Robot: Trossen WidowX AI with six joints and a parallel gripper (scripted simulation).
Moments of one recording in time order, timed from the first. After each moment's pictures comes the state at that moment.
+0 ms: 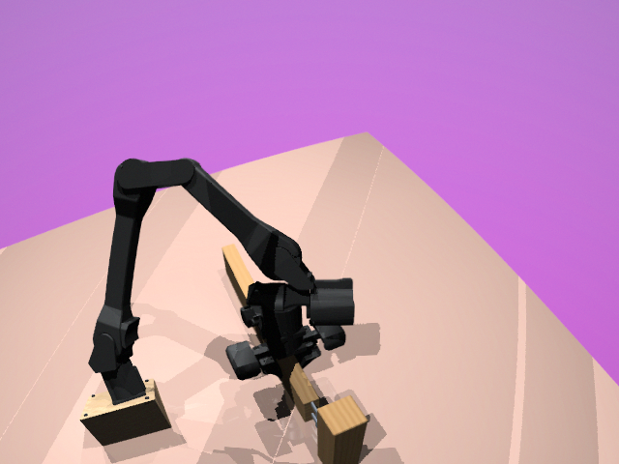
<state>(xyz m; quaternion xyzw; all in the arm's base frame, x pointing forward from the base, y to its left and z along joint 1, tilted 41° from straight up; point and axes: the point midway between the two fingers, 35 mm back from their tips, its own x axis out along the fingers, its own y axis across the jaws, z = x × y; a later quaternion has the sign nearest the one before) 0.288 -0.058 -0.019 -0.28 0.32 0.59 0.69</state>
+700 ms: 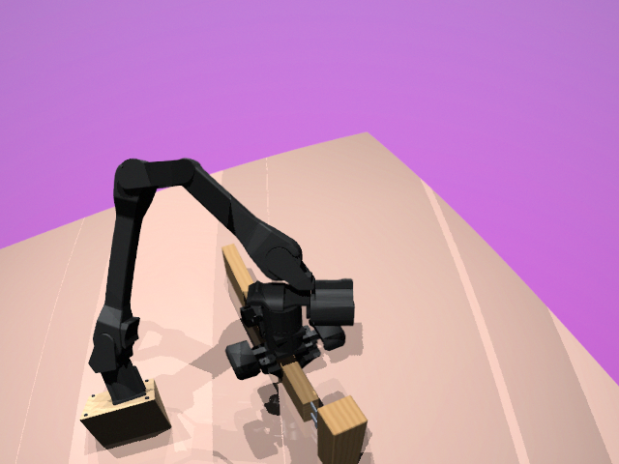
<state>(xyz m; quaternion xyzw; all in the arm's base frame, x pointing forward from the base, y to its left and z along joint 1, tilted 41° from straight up) 0.287 -0.058 -0.018 -0.28 0.32 0.59 0.69</state>
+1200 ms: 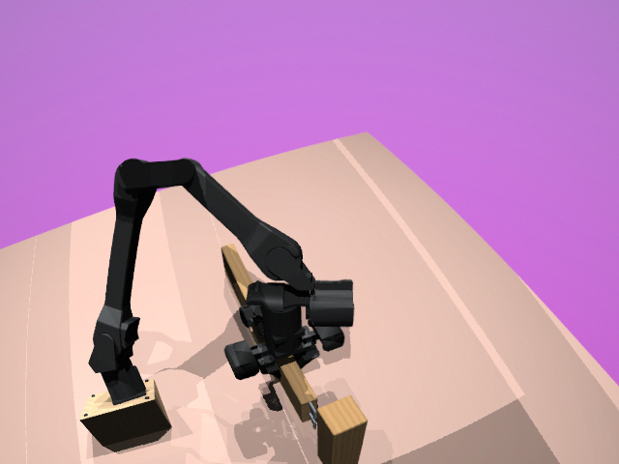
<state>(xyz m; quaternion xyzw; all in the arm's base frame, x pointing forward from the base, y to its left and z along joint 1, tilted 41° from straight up) 0.286 -0.057 -0.018 -0.27 0.32 0.59 0.69</state>
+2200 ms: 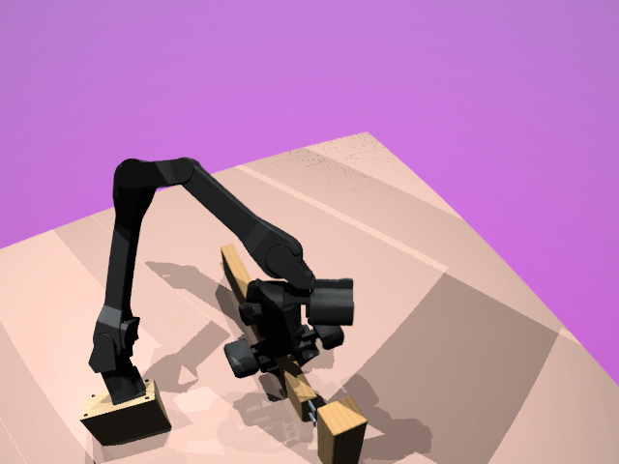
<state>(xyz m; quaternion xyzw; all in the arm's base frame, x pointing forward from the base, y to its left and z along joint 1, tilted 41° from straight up) 0.285 -0.060 -0.014 -0.27 0.32 0.59 0.69</state>
